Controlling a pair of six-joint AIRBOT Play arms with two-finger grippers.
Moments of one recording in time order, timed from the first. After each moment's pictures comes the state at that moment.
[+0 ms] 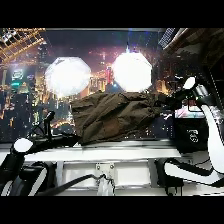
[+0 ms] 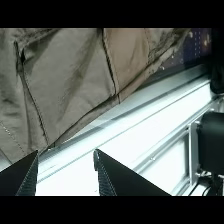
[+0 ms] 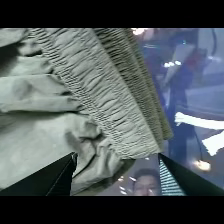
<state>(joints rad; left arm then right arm) -0.10 -0.48 0.18 0.68 -1.04 -1.20 -0.13 -1.33 1.05 -1.33 1.29 1.63</state>
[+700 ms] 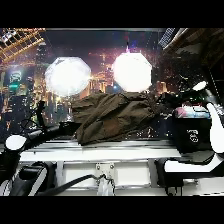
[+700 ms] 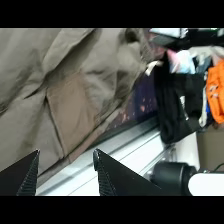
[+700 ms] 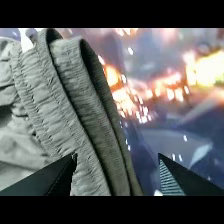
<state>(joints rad) -0.10 -0.48 0.29 0.51 -0.93 -1.20 -0.35 -1.49 1.05 -1.03 1.14 1.20</state>
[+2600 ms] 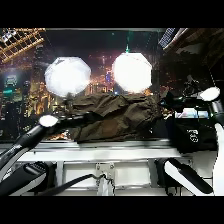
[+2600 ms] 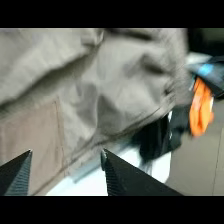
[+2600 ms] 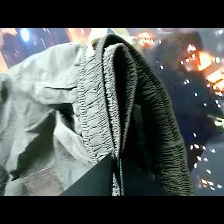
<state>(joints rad) -0.51 -1.07 0.51 0.22 -0.60 -1.15 -0.27 -1.05 0.87 -1.00 1.19 1.60</state>
